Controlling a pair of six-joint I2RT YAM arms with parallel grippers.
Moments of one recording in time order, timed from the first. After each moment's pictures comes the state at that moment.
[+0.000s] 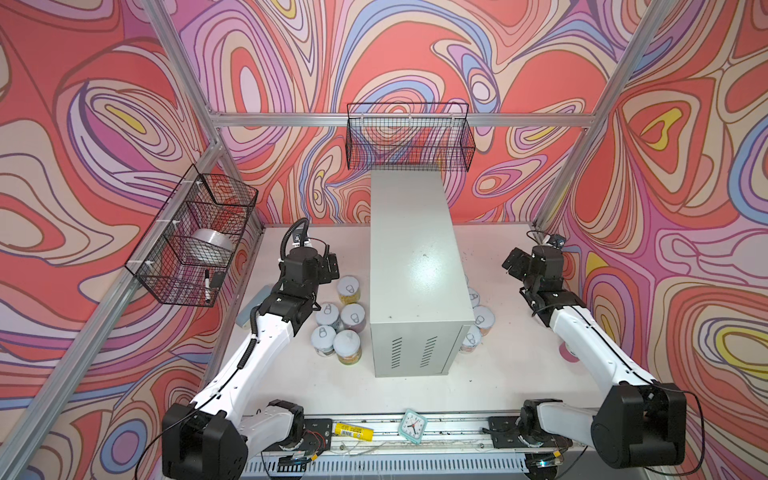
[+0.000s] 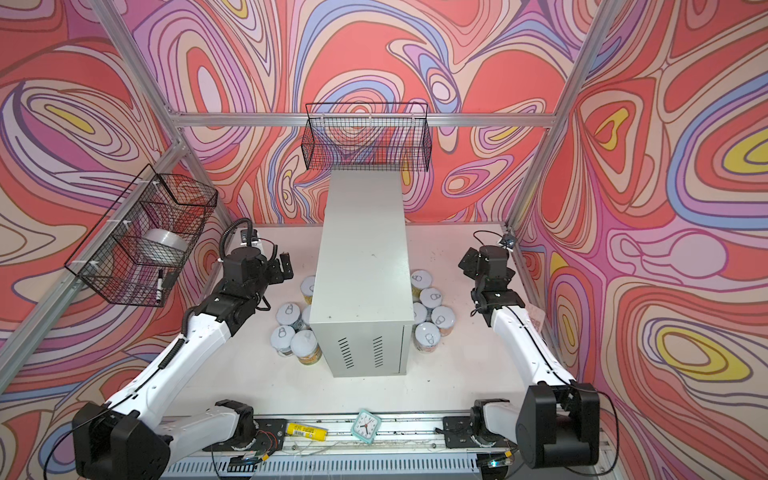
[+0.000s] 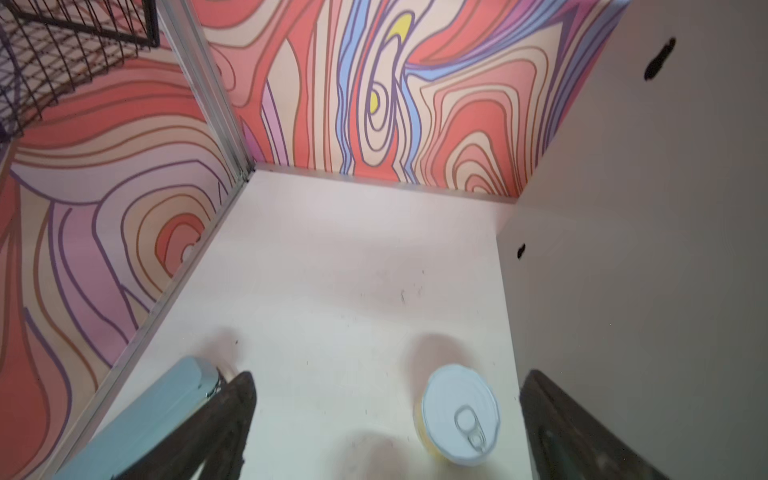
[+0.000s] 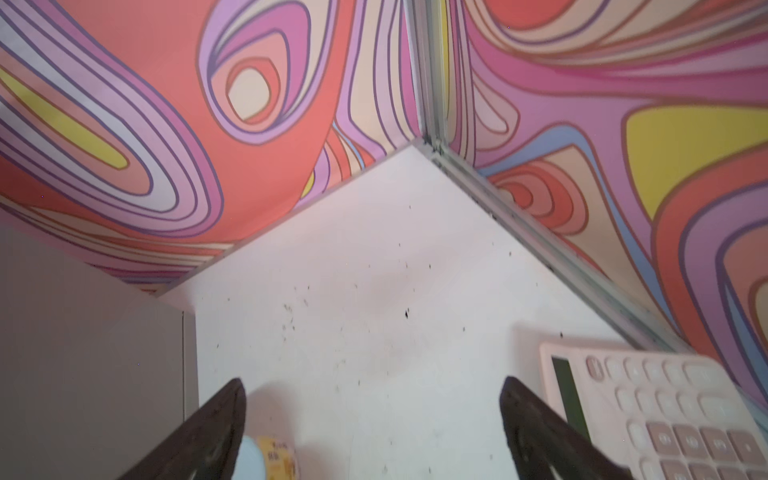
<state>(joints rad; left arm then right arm) -0.26 1.13 0.97 -0.34 -0.34 -0.27 0.02 1.22 0.90 -0.20 0.28 0.48</state>
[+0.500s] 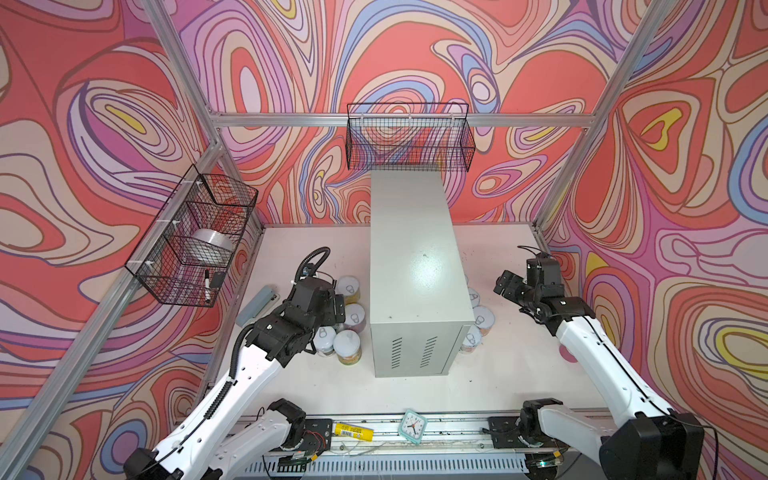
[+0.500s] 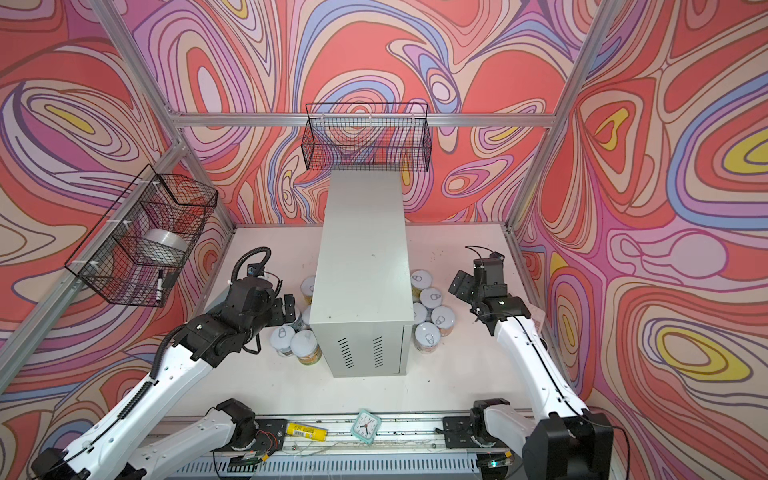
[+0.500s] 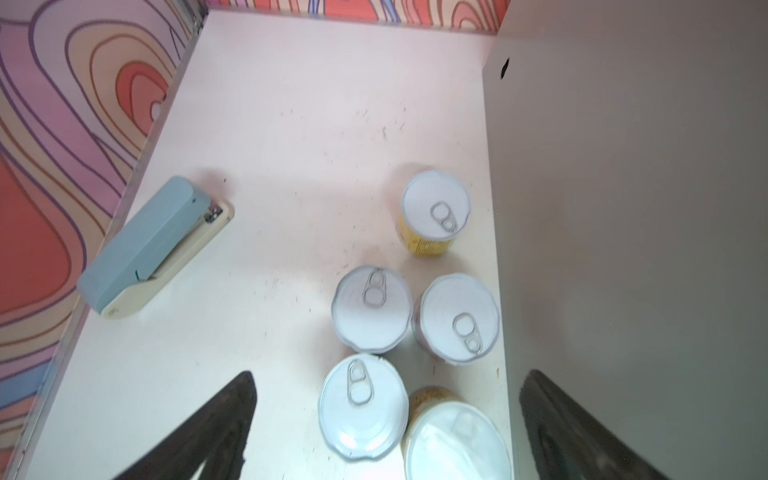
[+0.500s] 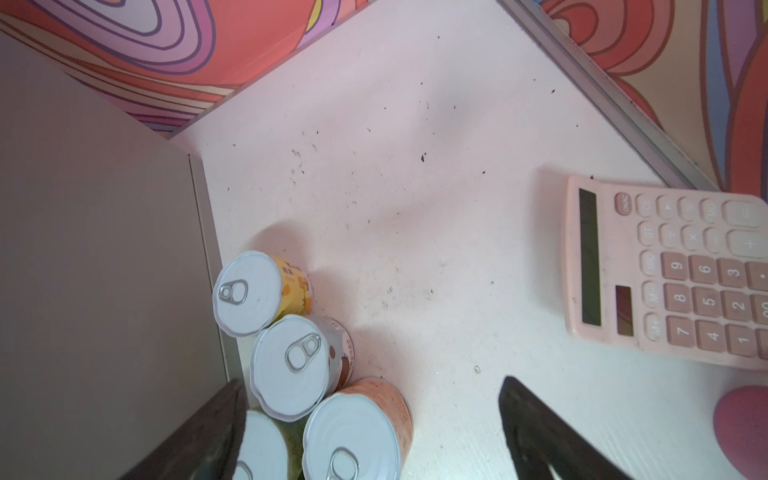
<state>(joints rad) -0.49 0.90 0.92 -0.86 -0.36 -0.49 0.07 1.10 0.89 -0.57 0.12 0.52</state>
